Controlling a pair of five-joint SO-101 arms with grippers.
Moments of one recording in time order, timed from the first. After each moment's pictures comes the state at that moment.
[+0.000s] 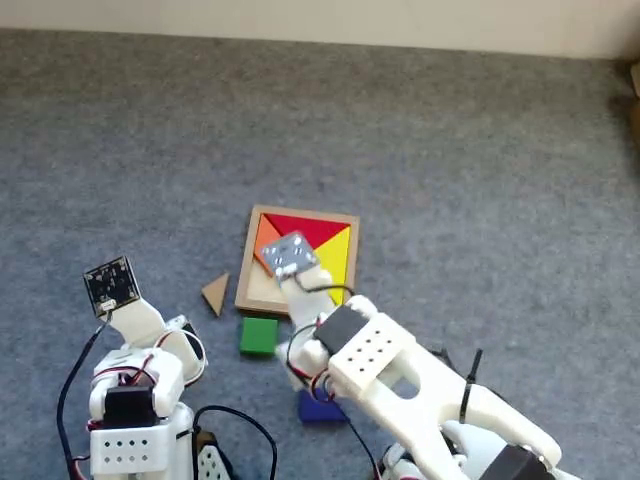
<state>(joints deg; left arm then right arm) -10.2 -102.5 96.0 70.9 27.0 -52.9 -28.9 52.7 62.1 -13.2</state>
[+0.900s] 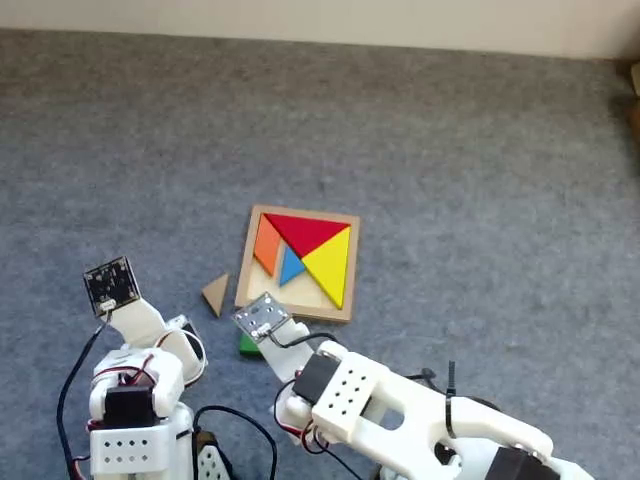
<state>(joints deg) -10.2 -102.5 96.0 70.9 27.0 -66.3 -29.0 60.5 60.8 -16.7</state>
